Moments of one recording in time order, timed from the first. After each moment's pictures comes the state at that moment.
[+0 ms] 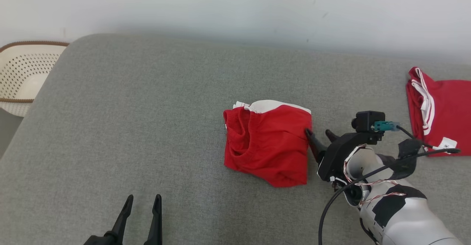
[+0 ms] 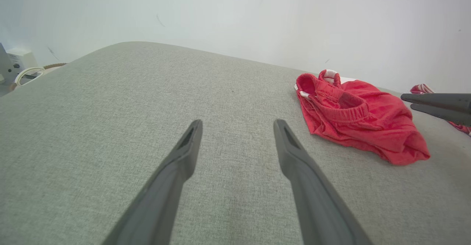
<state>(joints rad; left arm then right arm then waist) -0.06 0.05 -0.11 0.10 -0.20 0.00 -0.26 -0.81 -0.23 0.83 0.97 0.98 0.13 -0.05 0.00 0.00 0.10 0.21</state>
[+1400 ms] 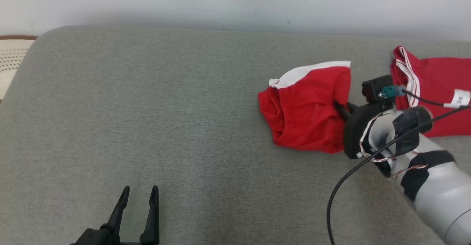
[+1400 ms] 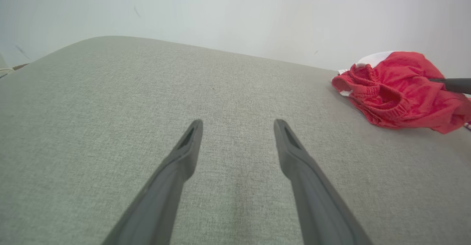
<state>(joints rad) -0.09 0.05 -0.10 0.10 -0.20 0.00 -0.26 -0.96 -0.37 1.10 0.96 0.87 0.13 -0.02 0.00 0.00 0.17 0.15</state>
